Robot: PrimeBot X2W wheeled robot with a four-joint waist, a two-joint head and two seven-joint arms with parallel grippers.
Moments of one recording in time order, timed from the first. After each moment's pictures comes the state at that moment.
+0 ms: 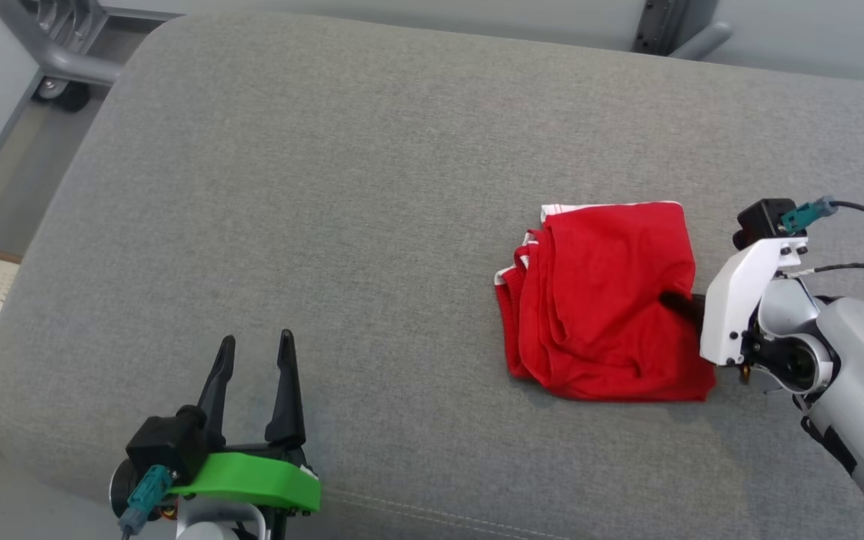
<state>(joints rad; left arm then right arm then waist) -0.06 0.05 -0.22 0.18 -0.38 0.01 -0.26 -0.61 -0.44 0.53 0.57 0.94 0.13 0.51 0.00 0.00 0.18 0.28</state>
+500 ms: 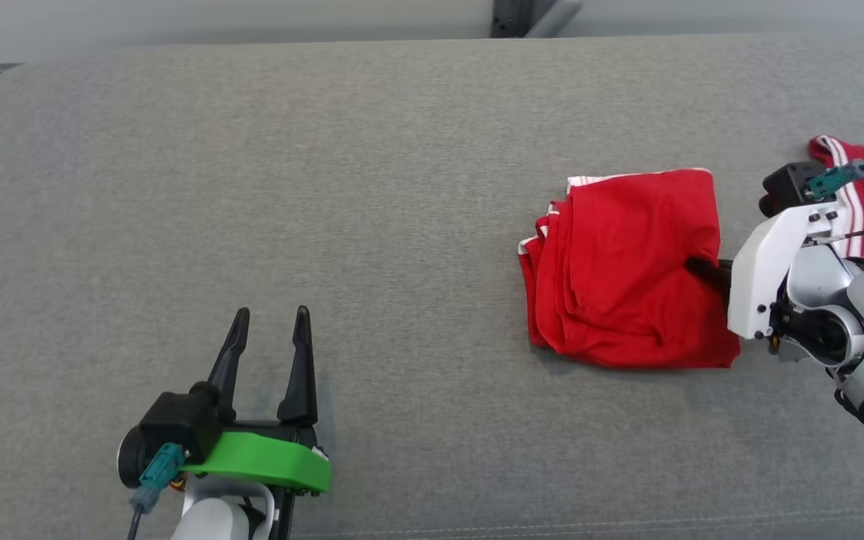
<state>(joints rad) -0.11 0.05 -0.23 0.18 -0.35 -0.01 -0.26 -0.67 -0.55 0.61 0.53 0.96 0.13 0.50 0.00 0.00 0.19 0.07</state>
